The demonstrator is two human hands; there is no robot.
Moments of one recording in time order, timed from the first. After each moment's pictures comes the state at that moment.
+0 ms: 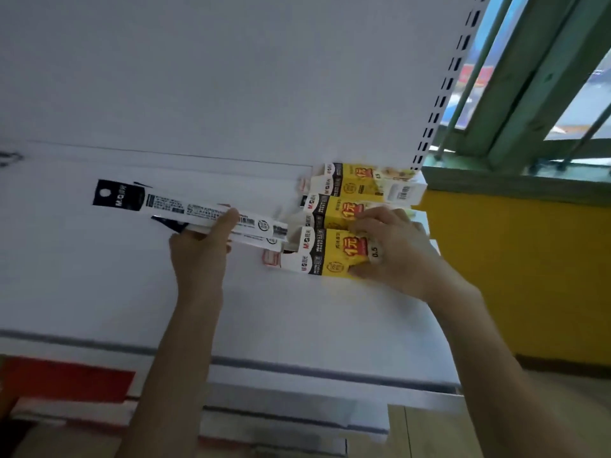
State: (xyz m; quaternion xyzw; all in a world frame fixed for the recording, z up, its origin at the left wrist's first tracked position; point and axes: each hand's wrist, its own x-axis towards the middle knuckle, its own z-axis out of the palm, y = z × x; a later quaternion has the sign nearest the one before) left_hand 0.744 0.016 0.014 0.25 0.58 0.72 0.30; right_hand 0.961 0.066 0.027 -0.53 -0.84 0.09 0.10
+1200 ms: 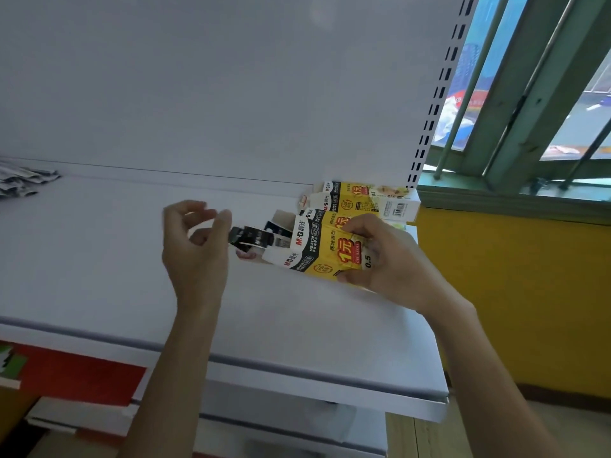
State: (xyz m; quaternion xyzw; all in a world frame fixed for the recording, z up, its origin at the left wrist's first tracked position) left_hand 0.763 -0.006 0.034 0.34 0.59 0.72 0.12; right_hand 0.972 0.047 0.041 -0.44 -0.79 0.32 0.27
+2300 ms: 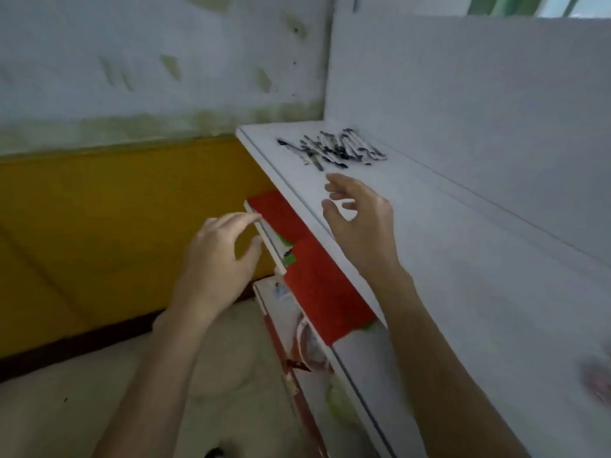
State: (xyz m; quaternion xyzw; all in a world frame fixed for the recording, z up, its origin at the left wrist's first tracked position) left_hand 0.584 -0.262 0.036 0.25 0.89 0.33 -0.18; right_hand 0.616 -0.080 0.050 -0.03 -0.85 0.38 0.37
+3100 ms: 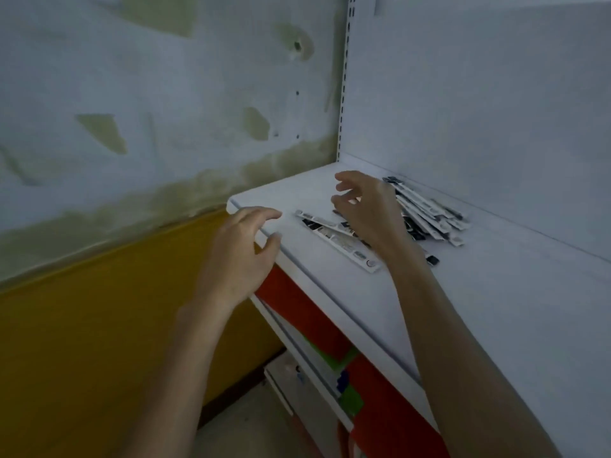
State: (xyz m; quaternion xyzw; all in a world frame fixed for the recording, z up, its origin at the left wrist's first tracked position) left_hand 0.155 -0.197 0.048 0.37 0.85 0.35 -0.12; right_hand 0.207 -0.006 0.058 -0.16 -0.86 0.36 0.33
